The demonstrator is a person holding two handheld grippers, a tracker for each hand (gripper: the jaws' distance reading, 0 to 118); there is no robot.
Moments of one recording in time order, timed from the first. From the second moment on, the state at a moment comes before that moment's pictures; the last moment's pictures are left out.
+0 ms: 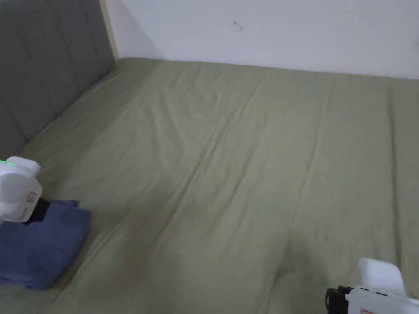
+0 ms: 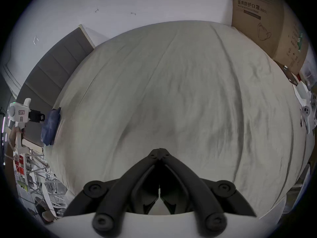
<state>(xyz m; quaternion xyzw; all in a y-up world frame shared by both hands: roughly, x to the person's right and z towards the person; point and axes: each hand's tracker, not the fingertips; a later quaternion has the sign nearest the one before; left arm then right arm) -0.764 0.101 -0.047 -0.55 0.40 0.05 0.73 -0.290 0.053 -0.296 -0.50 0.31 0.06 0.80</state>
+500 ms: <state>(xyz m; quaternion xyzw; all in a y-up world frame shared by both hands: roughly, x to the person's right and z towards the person) -0.495 0.165 -0.121 -0.39 0.32 0.10 0.86 -0.190 0.106 -0.292 -0.42 0.31 0.02 0.85</state>
